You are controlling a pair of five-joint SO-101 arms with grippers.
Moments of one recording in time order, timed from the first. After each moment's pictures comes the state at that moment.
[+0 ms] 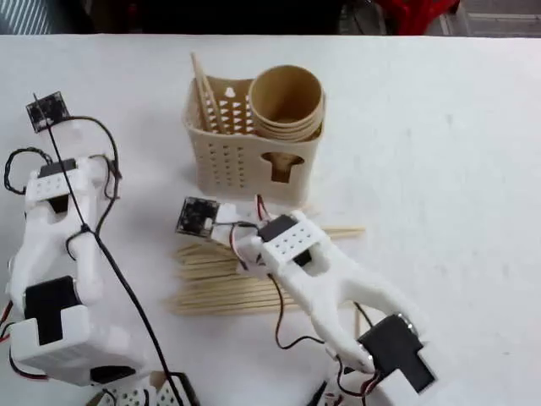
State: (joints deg) left arm -23.8 4.9 26.9 42.3 12.1; right arm -37.9 -5.0 42.5 43.3 43.9
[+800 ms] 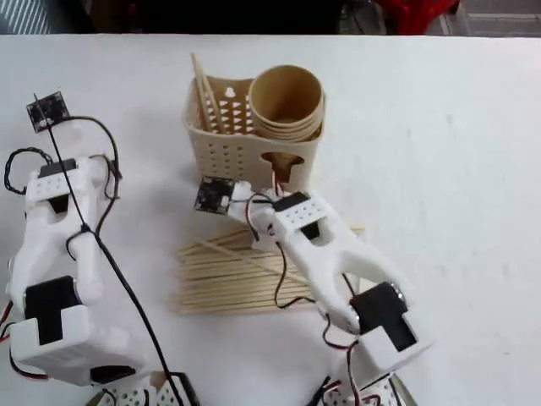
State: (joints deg) left arm -23.8 4.9 26.9 42.3 12.1; right arm -29.1 7.3 33.4 40.4 52.9
